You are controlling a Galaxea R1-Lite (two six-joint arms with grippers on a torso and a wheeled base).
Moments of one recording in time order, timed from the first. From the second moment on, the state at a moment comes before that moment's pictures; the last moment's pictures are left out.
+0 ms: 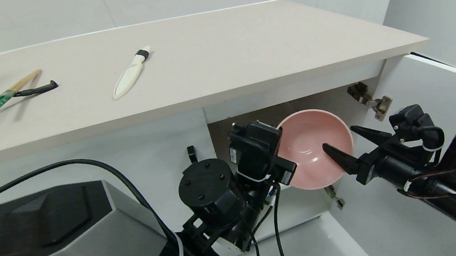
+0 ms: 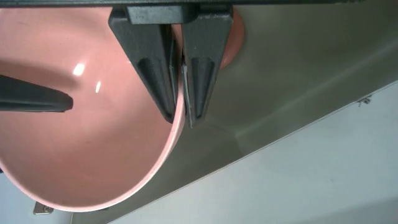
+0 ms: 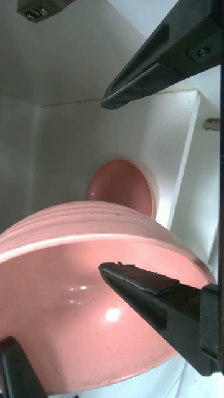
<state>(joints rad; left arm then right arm) -0.89 2.13 -0.84 -1.57 0.34 0.32 0.43 1.80 -0.35 -1.57 0.09 -0.07</state>
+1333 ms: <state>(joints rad) -0.97 1.85 -0.50 -1.57 0.24 0.23 0.45 1.78 -0.30 -1.57 0.09 -0.07</state>
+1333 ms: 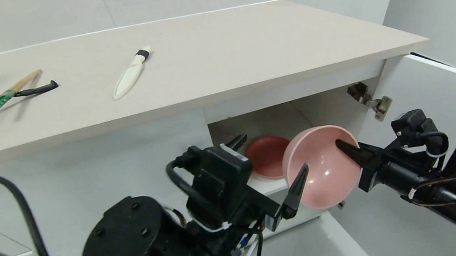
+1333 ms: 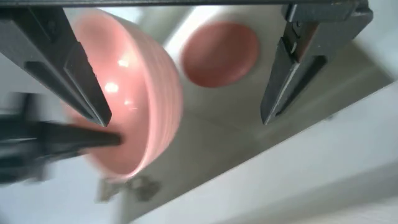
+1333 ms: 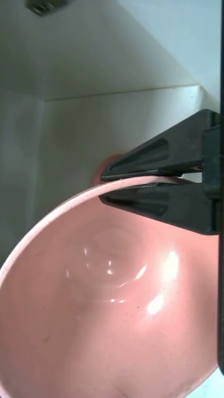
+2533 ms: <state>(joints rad) -0.52 0.82 0.00 -1.08 -0.19 0.13 0.41 2.06 -0.43 -1.57 0.13 0.06</state>
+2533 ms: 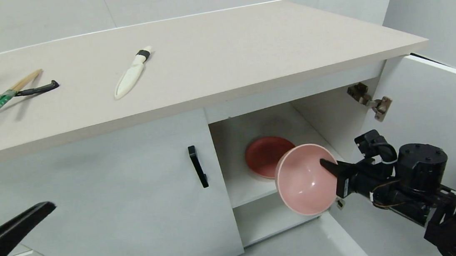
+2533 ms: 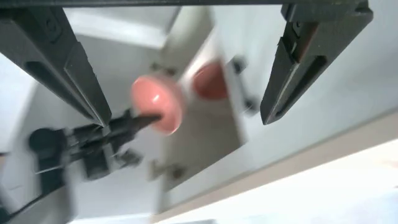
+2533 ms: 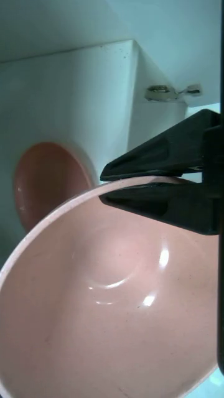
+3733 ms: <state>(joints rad) 0.00 0.01 0.00 -0.05 -0.16 0.02 0.39 2.20 -0.82 -1.33 0.15 0.08</state>
